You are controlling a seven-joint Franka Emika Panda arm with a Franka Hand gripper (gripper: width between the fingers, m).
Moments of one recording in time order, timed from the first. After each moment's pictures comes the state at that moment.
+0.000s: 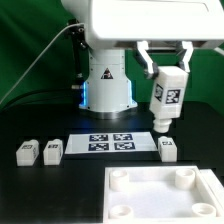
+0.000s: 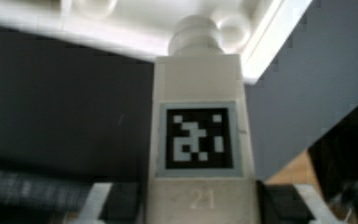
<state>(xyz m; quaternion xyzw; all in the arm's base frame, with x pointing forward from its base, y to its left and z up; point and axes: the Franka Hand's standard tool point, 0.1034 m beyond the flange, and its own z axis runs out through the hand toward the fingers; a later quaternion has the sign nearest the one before) 0.582 0.056 0.206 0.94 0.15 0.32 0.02</state>
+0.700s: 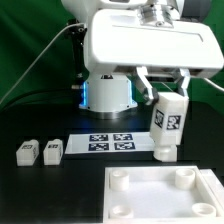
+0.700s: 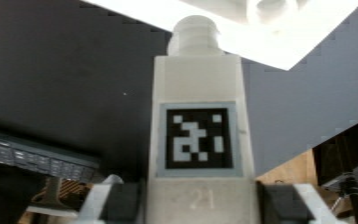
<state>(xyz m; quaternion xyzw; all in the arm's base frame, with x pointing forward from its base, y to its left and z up) 0.597 0.065 0.172 0.93 0.18 0.32 0.01</state>
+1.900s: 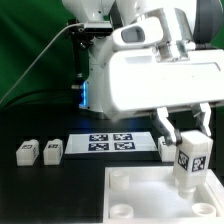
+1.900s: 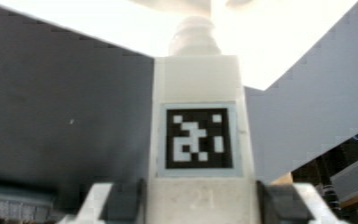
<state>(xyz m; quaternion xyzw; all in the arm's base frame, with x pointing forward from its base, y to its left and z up) 0.618 0.091 0.116 0.94 0.19 0.29 -0.05</state>
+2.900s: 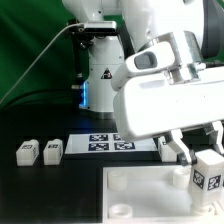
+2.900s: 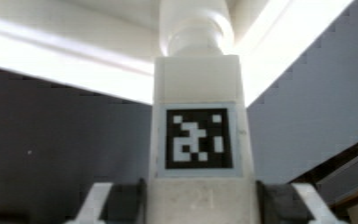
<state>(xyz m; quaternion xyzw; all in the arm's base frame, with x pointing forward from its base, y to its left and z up) 0.615 0.109 0.092 0.94 0.19 0.29 -0.06</state>
